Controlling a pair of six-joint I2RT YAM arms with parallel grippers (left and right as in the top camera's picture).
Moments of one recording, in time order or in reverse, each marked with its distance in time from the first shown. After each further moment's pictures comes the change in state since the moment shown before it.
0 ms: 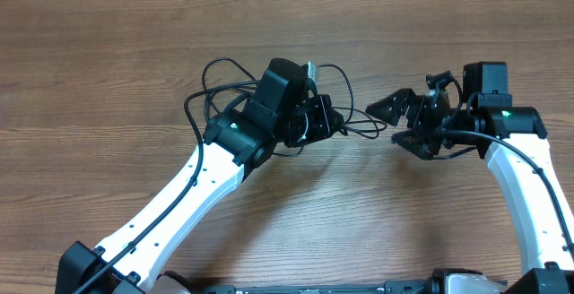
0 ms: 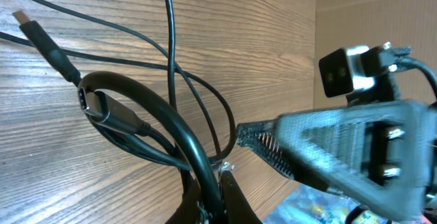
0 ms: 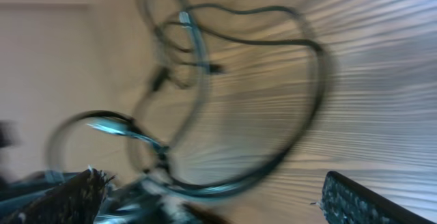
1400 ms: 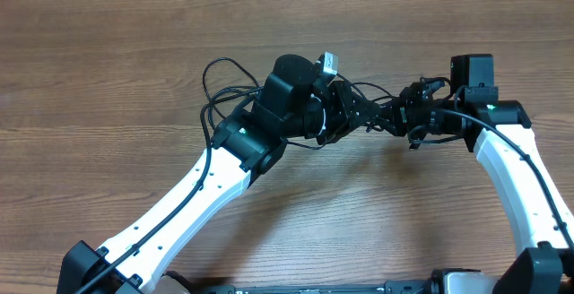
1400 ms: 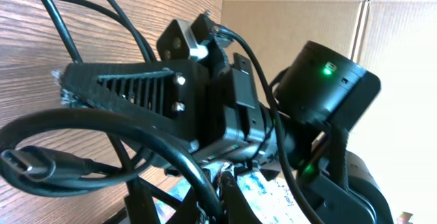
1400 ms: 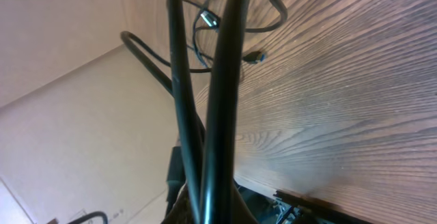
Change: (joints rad) left arm -0.049 0.000 0.000 0.303 0.167 -0.370; right arm 0.047 0.068 0.000 0.137 -0.069 0.511
